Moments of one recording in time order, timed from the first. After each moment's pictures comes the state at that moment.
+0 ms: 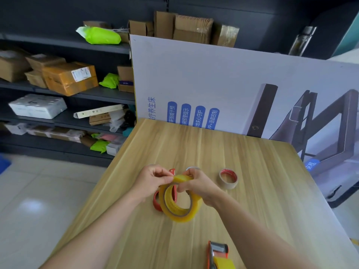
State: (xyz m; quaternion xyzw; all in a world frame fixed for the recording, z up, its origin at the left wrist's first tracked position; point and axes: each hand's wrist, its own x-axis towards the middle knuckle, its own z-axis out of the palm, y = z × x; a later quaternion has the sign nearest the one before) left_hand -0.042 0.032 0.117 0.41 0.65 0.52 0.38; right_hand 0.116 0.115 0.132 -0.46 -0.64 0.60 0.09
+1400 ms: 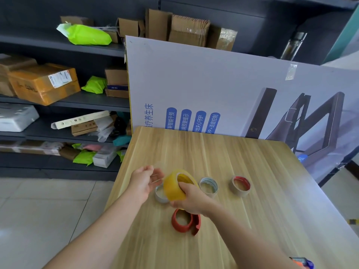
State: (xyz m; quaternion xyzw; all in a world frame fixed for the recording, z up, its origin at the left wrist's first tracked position) left_hand -0.169 0.079 0.115 0.08 0.56 0.62 0.54; right_hand 0.002 0.102 0.124 -0.45 -0.78 0.43 0.01
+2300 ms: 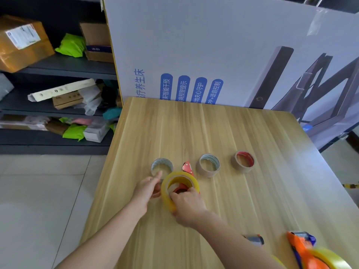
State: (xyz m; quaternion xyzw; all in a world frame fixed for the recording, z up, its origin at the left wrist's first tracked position) left_hand -0.153 0.067 -0.002 0.15 0.66 0.46 0.58; right_hand 0.001 0.083 0.026 -0.40 -0.90 0.12 -0.16
